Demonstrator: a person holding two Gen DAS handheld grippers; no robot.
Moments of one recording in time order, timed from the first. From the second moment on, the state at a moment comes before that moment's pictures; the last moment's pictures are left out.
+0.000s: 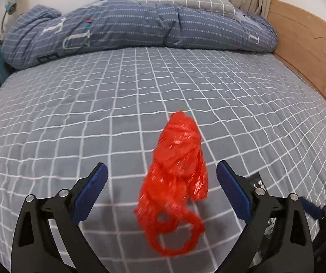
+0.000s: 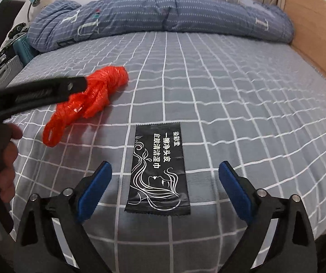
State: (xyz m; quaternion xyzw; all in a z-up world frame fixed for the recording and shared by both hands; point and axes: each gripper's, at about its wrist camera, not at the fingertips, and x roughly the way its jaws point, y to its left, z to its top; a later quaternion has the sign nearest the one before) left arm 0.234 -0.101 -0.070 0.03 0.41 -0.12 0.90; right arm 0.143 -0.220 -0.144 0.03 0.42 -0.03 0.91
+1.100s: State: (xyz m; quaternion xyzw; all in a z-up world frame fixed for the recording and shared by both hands) left arm 0.264 -0.116 -0.106 0.03 0.44 -0.12 0.89; right arm 0.165 -0.223 -0.163 0.05 0.46 -0.01 0.88
